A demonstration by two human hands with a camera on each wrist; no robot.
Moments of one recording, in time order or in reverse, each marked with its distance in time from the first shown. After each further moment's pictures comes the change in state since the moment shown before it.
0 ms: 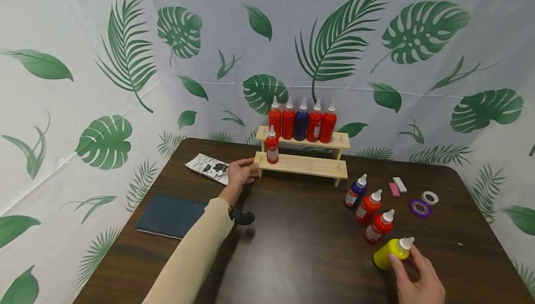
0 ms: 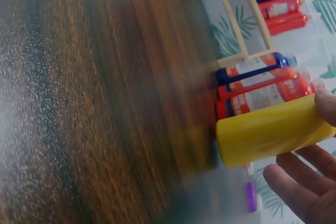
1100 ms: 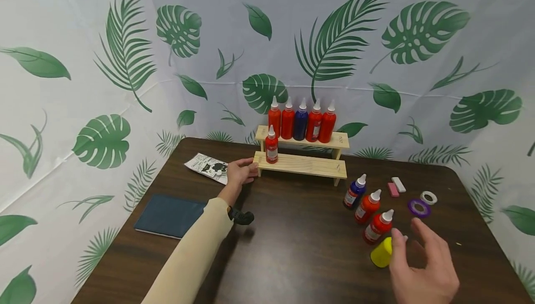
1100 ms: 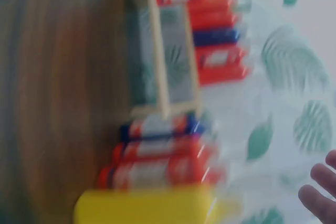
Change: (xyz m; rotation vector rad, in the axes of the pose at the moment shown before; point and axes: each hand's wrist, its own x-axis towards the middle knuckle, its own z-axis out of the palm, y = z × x) left_hand 0.003 -0.004 -0.002 -0.019 -0.010 0.012; right_hand -0.004 -0.088 -0.024 0.092 0.239 -0.266
